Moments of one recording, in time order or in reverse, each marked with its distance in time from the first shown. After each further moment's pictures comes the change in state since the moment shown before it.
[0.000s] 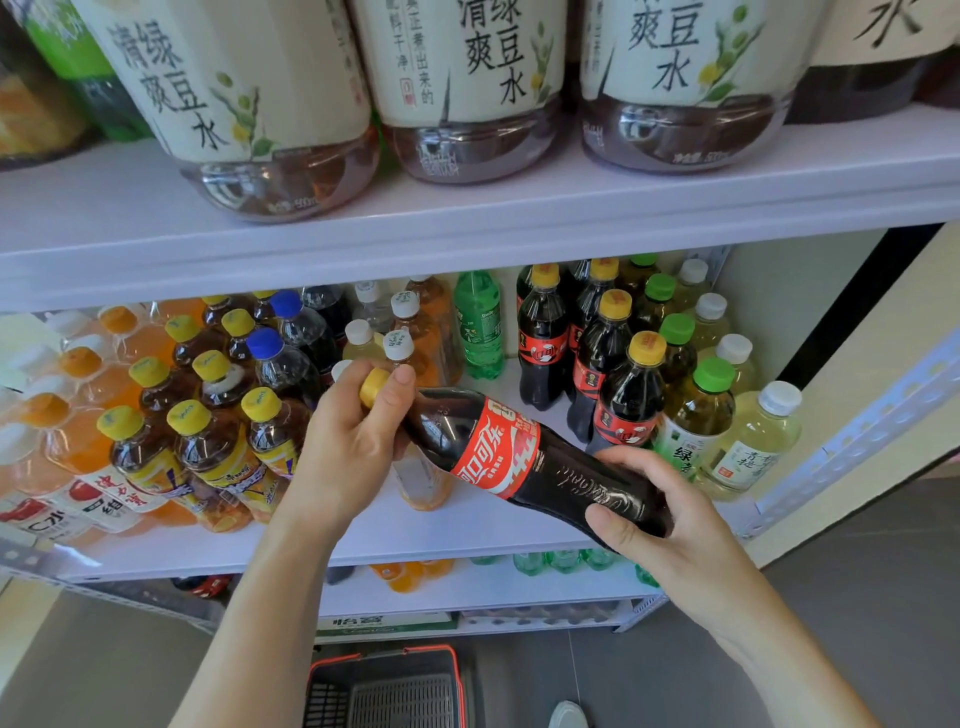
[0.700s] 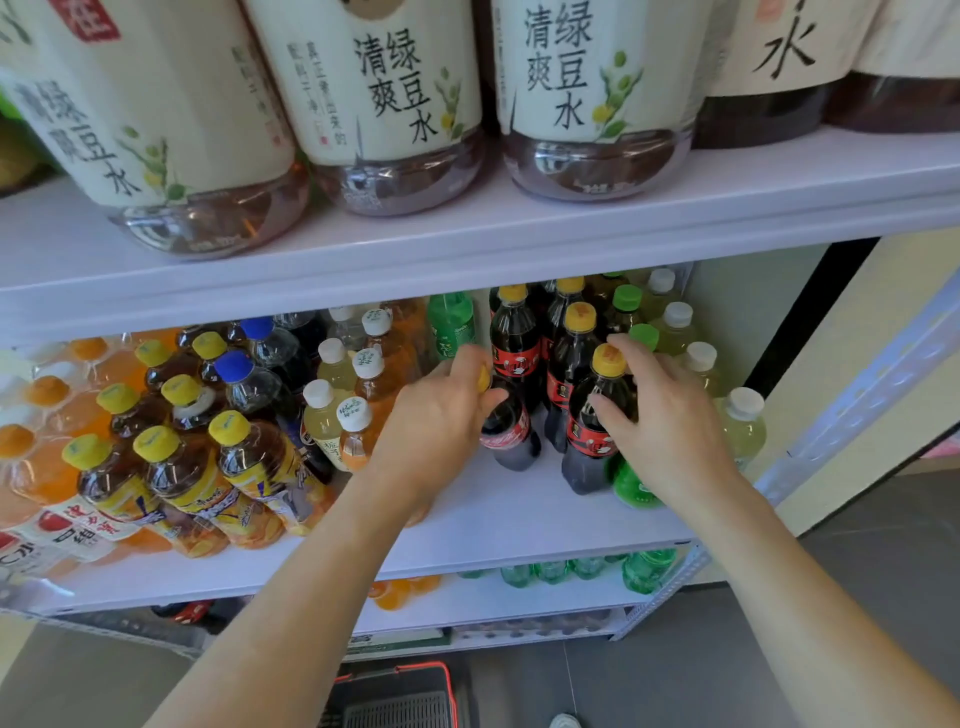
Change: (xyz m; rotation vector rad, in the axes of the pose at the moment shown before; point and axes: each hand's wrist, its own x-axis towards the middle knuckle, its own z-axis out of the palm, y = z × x) left_hand 0.045 -0.015 0.071 0.905 -0.187 0.521; right_hand 0.079 -0.023 -0.039 -0.905 0.439 -0.302
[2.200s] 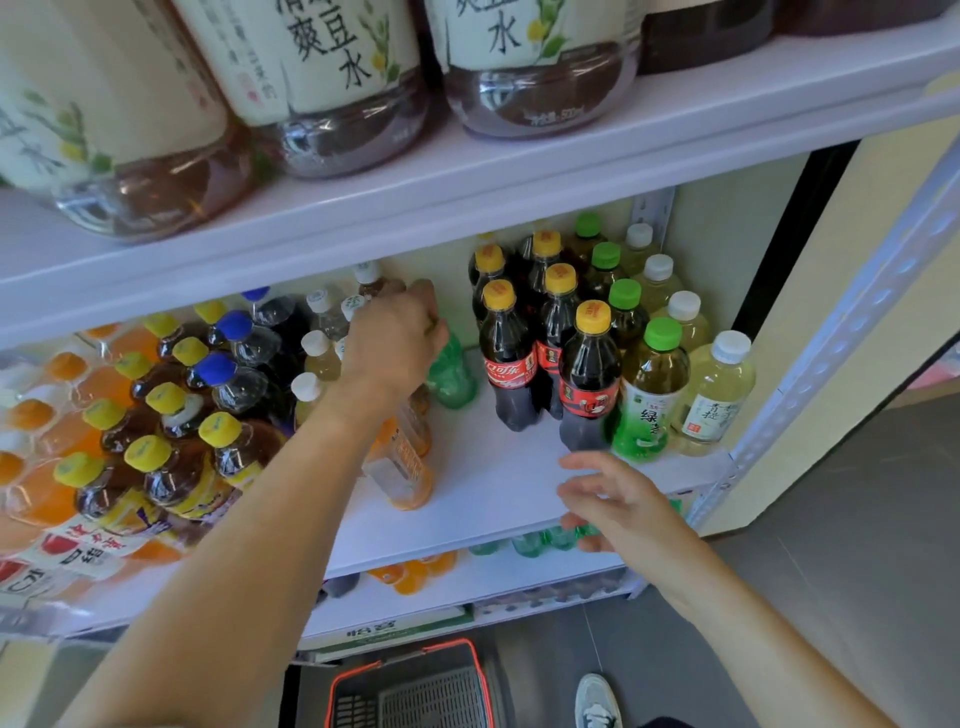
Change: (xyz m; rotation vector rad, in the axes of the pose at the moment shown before) left_hand 0.050 -0.036 -0.008 0.235 -0.047 -0.147; right_hand -0.100 -0.017 0.034 1.002 -0.489 0.645
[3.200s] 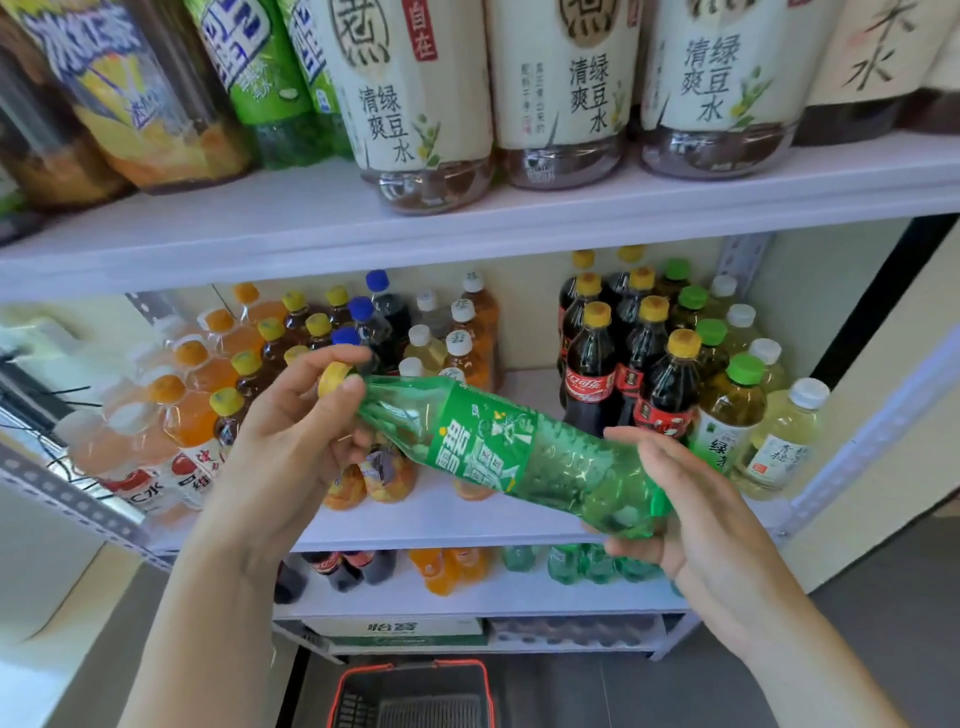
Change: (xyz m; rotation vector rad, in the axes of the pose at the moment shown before) left_hand -0.183 -0.059 -0.116 -1.490 0.140 -0.386; right_hand -0.067 -0.065 0.039 0.362 -0.173 -0.212
